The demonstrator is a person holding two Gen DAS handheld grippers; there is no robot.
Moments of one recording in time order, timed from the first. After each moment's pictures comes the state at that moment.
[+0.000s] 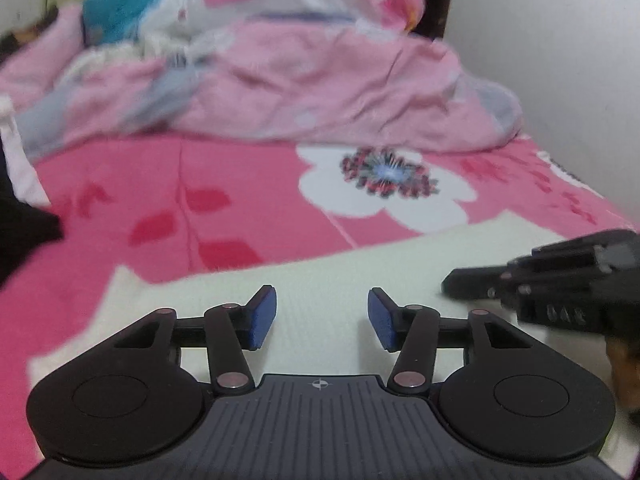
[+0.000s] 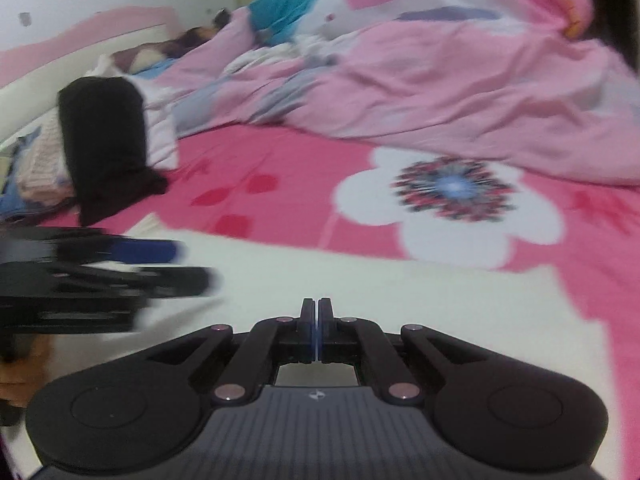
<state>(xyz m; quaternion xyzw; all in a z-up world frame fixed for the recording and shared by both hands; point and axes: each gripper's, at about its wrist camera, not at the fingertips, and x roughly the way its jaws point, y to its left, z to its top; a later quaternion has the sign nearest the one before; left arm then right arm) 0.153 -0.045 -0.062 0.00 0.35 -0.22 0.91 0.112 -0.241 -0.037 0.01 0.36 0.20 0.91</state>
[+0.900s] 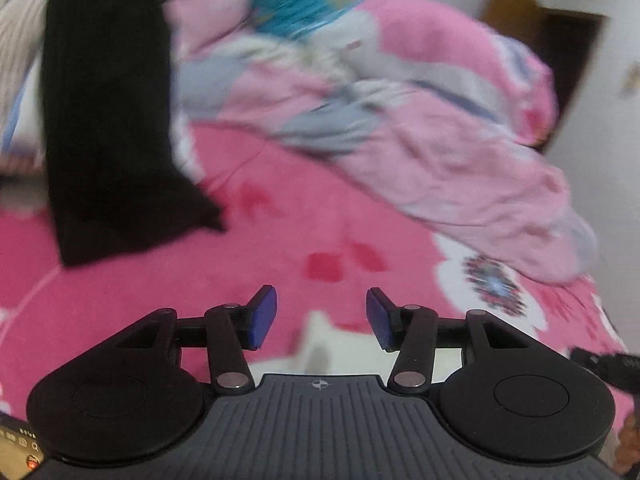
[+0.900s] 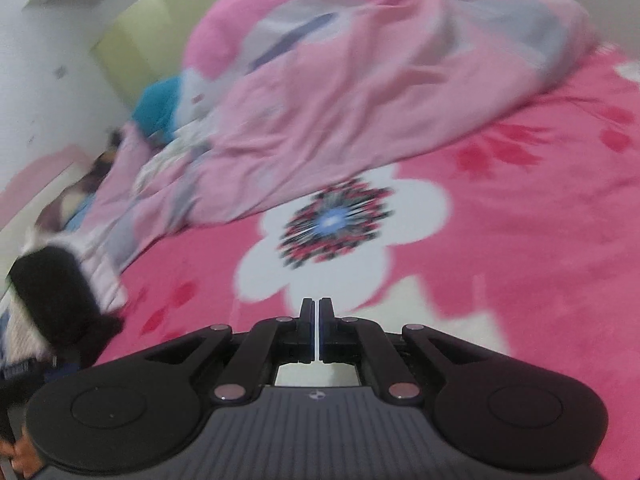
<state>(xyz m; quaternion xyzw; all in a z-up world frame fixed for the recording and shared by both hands) 0.136 0.068 -0.020 -0.14 0.29 -0.12 0.94 0.120 -0.330 -0.031 0.21 0.33 0.10 0.91</state>
